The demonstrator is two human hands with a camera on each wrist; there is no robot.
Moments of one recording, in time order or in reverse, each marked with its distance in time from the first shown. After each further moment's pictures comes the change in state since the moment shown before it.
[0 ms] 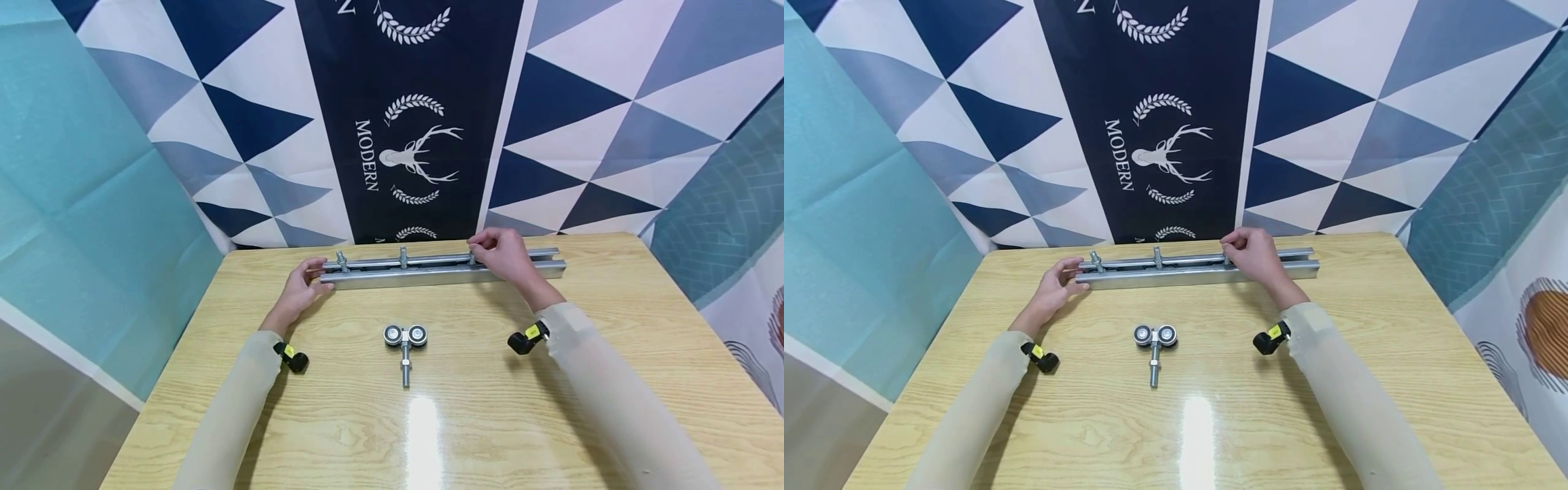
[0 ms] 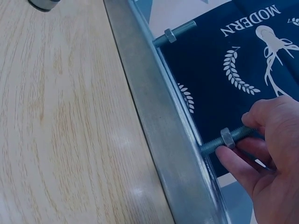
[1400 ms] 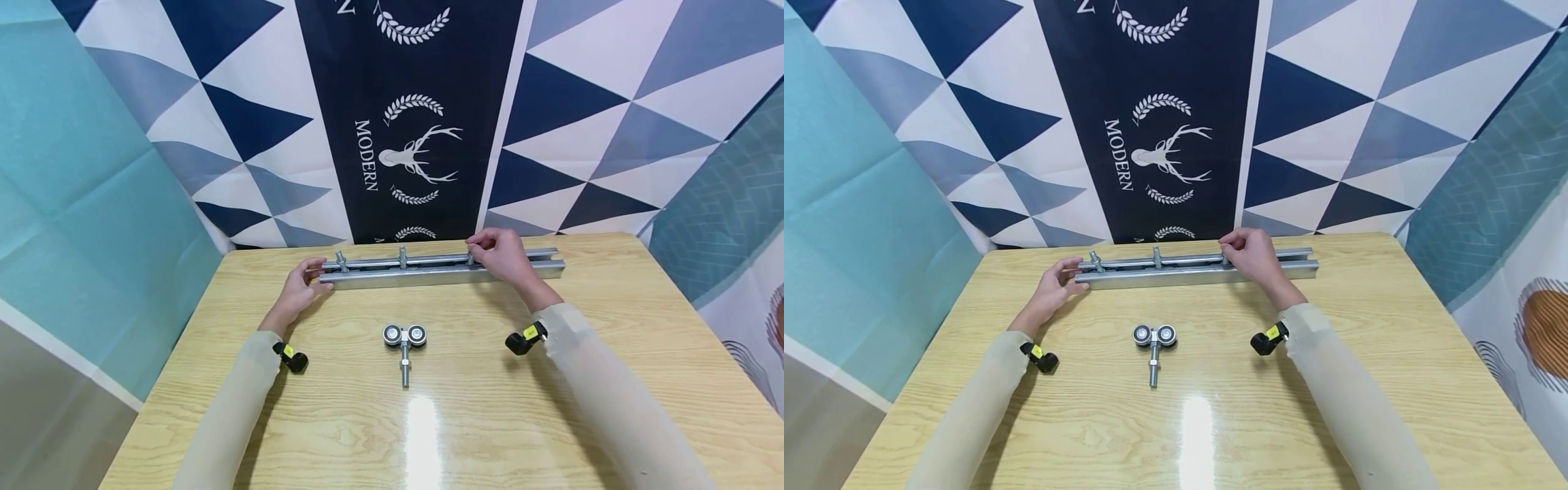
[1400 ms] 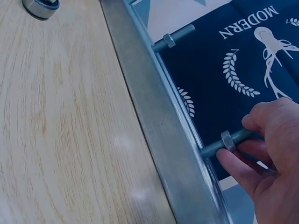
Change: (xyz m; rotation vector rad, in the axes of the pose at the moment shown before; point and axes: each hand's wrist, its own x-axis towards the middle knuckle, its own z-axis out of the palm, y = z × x) left_hand 0.000 -0.001 0.000 0.008 0.002 0.018; right_hand 0.000 0.002 0.003 -0.003 0.019 -0.024
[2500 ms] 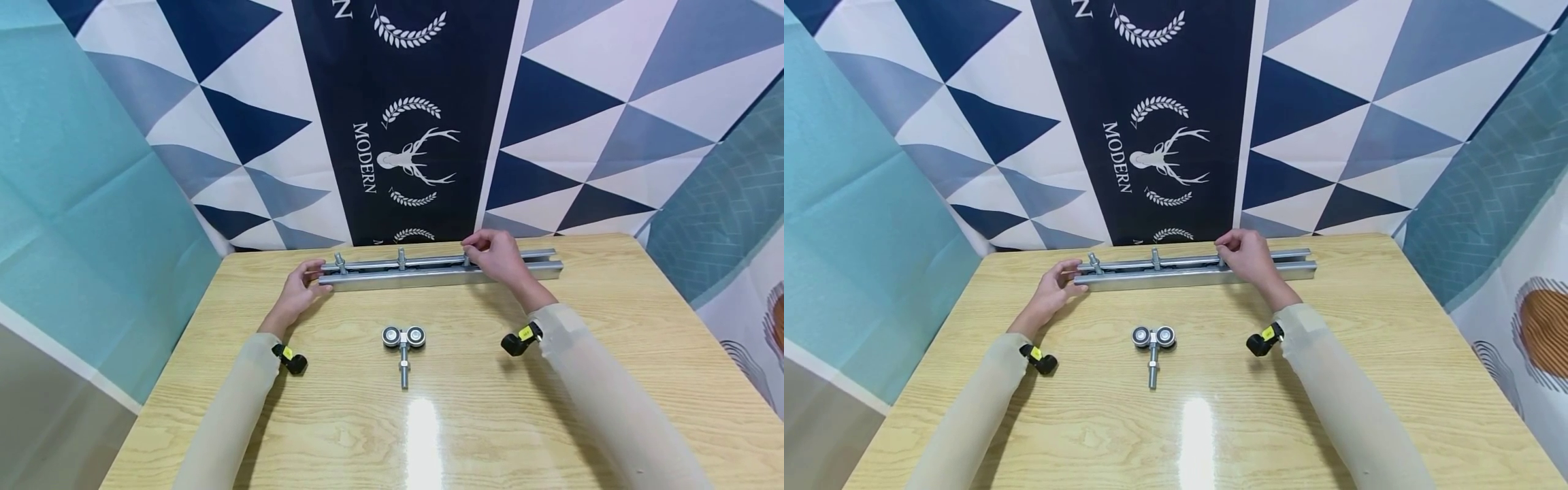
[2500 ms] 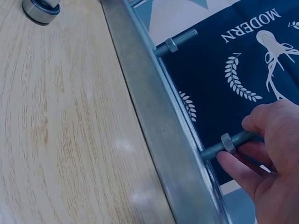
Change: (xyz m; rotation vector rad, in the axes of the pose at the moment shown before) left_hand -0.001 0.001 0.000 -0.002 -0.009 0.002; right_hand -0.001 -0.005 0.003 0.006 -0.012 0.000
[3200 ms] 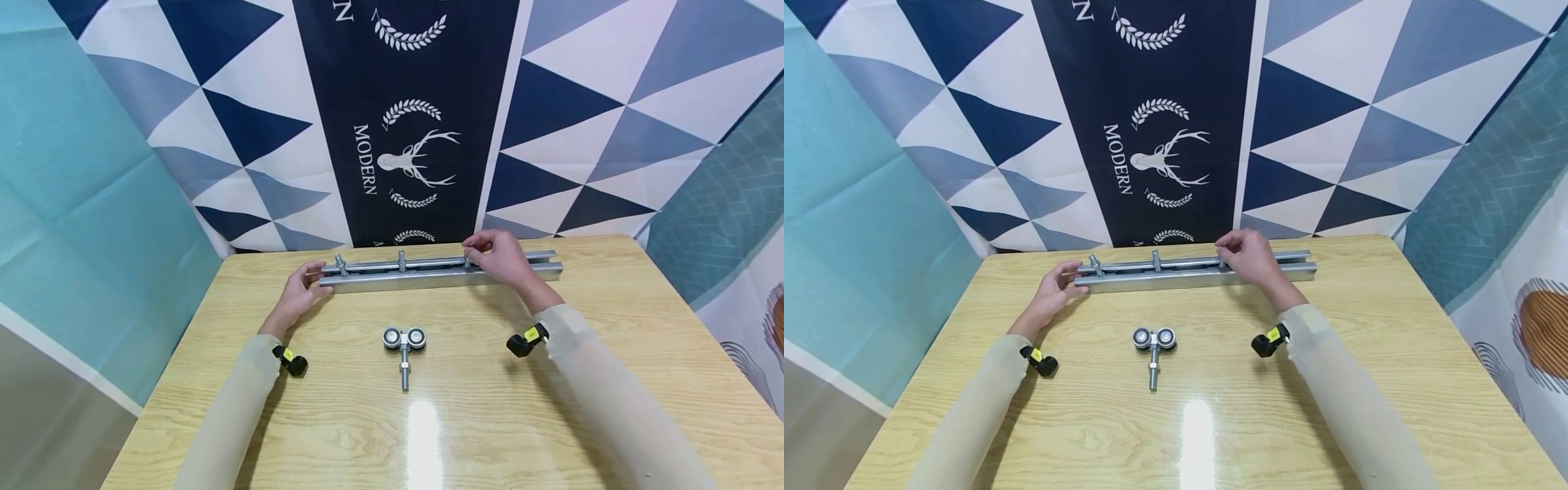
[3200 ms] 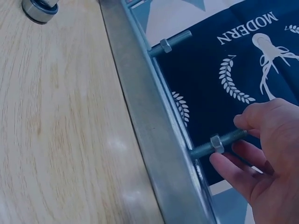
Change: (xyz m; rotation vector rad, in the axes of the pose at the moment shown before) left_hand -0.001 -0.001 0.000 0.002 0.001 0.004; right_hand -0.001 -0.003 -0.008 -0.035 -0.047 0.004
